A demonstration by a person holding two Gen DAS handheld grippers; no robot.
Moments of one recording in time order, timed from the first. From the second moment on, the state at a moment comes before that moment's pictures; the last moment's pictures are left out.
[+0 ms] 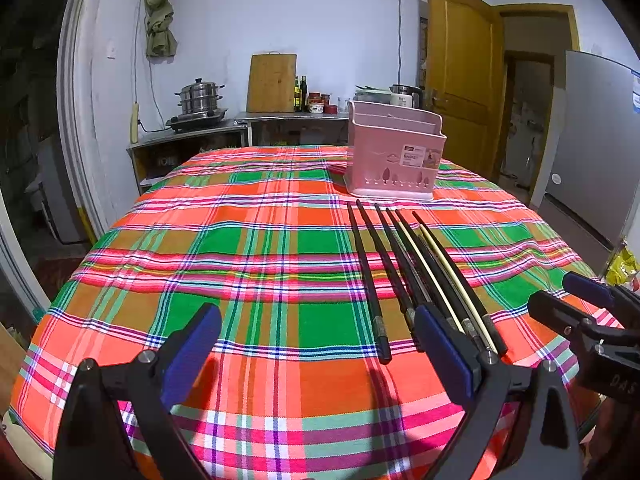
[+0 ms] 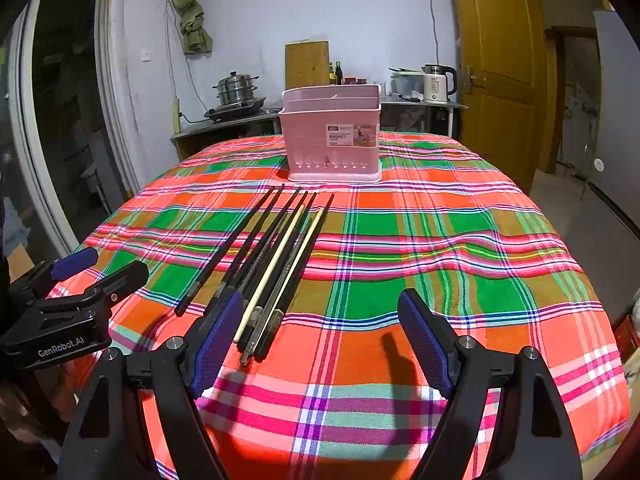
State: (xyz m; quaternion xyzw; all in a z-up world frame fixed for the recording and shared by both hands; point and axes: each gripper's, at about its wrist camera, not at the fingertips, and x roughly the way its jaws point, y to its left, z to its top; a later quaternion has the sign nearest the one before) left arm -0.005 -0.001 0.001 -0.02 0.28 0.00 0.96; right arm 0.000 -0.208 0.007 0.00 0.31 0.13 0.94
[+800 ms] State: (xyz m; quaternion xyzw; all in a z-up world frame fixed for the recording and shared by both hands) left arm -0.007 -0.001 0.001 -0.02 0.29 -0.01 0.96; right arm 0.000 -0.209 0.008 0.00 0.31 0.13 0.94
